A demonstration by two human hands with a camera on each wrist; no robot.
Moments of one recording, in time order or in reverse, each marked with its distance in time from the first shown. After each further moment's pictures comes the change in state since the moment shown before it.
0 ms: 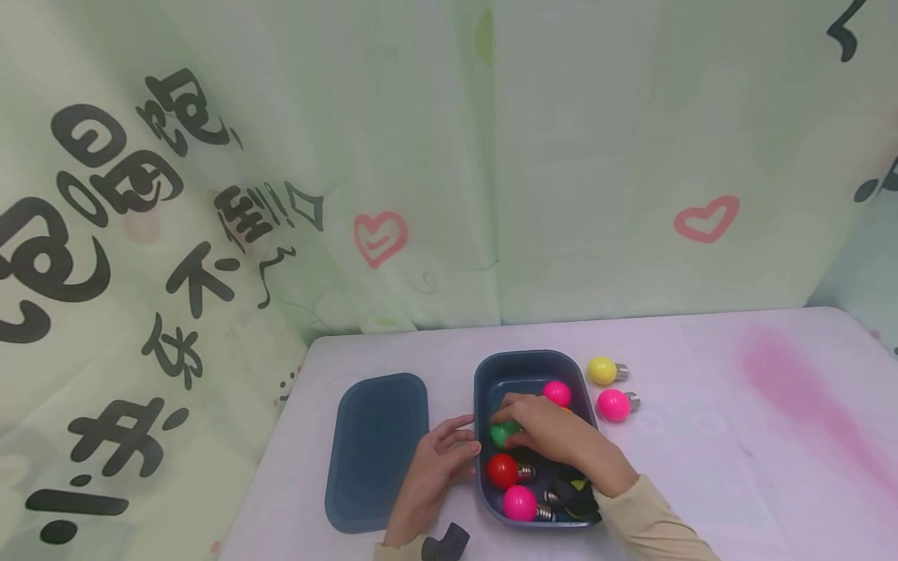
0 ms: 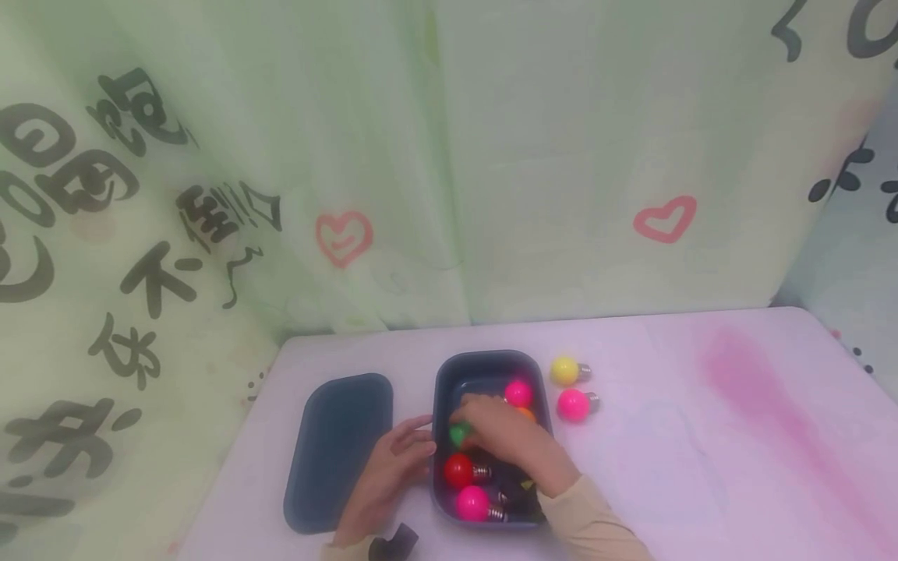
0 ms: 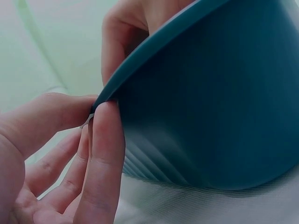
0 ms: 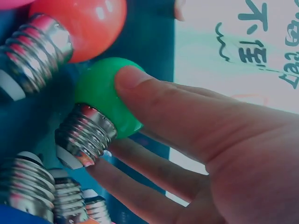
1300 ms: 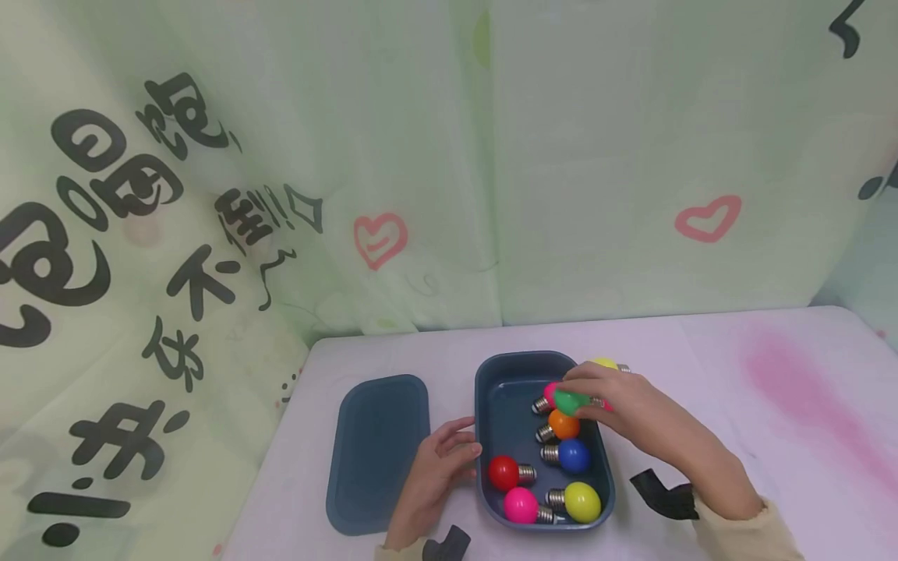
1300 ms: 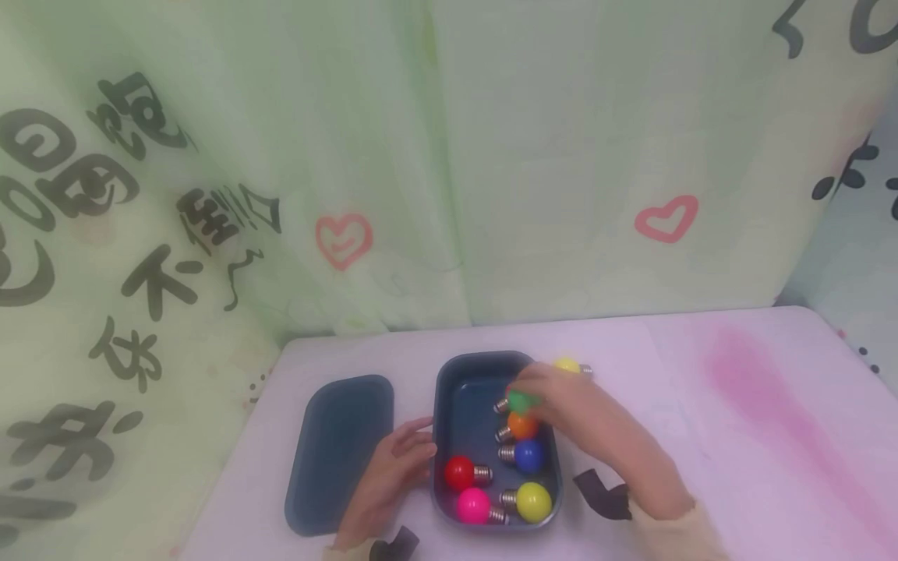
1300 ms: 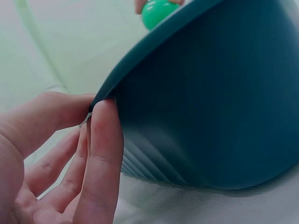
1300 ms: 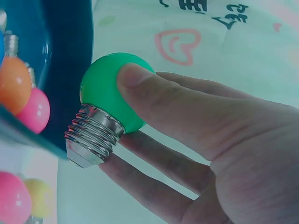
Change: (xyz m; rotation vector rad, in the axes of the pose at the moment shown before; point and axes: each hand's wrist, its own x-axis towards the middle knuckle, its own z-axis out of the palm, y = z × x) left_hand 0.002 -0.003 0.000 -0.021 0.003 0.003; right_hand -0.065 0.013 -0.072 -0.066 0.182 0.069
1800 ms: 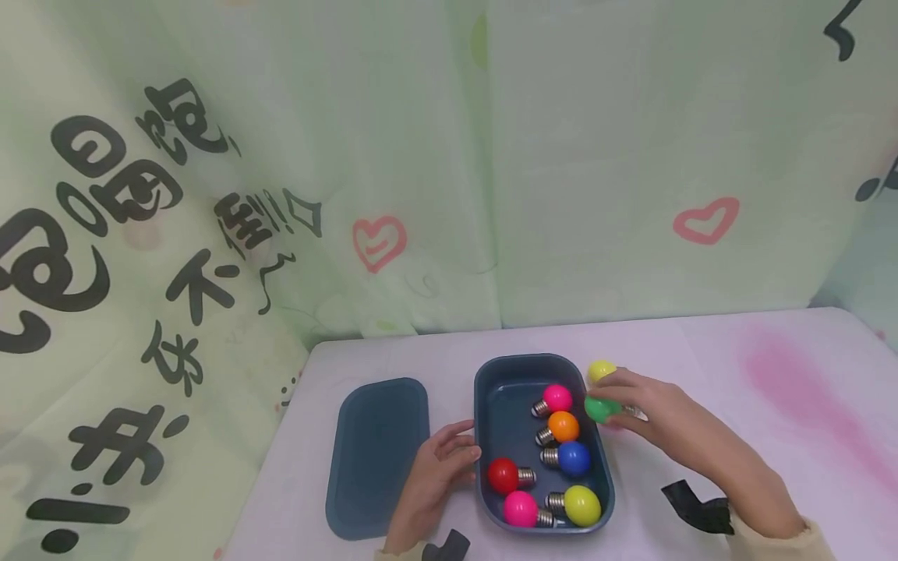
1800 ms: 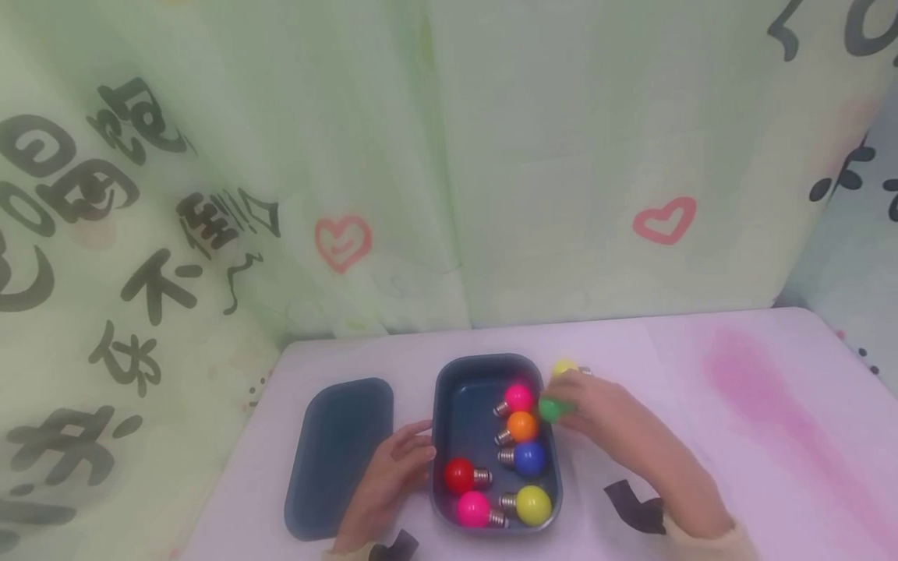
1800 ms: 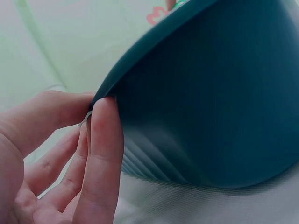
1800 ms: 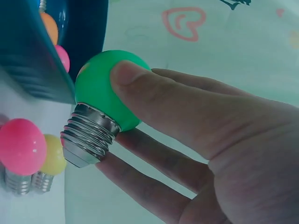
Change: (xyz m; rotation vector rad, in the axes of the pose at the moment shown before) left_hand 0.000 0.000 0.000 0.014 0.011 0.002; right_hand -0.025 0.021 -0.004 -0.053 -0.002 0.105
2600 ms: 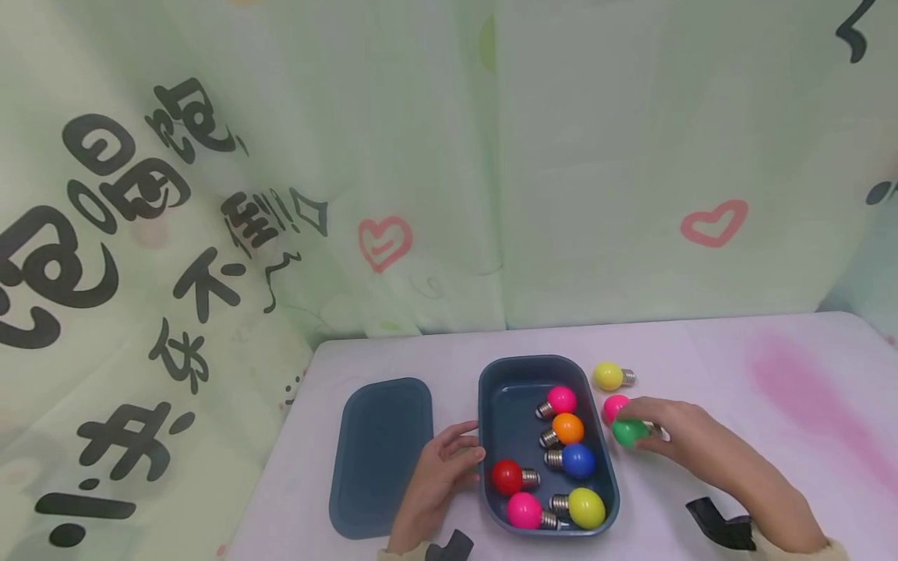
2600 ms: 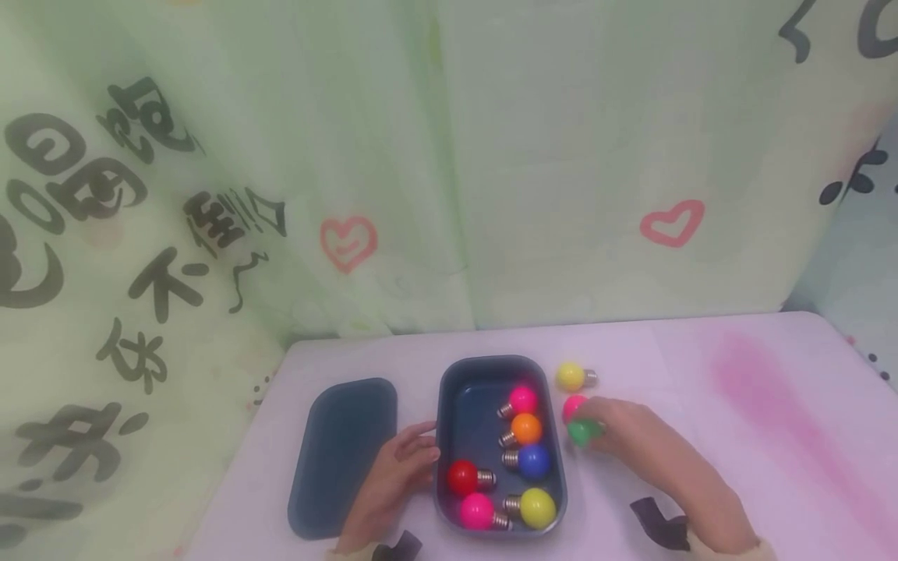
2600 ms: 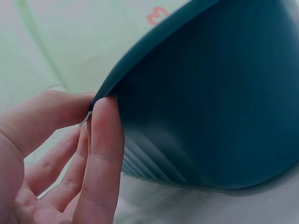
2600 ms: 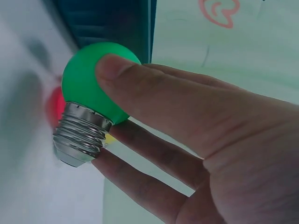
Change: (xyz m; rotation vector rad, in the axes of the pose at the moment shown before) left_hand -0.002 0.003 0.001 -0.018 -0.009 0.001; right_hand -0.014 0.030 0.018 0.032 -0.149 0.131
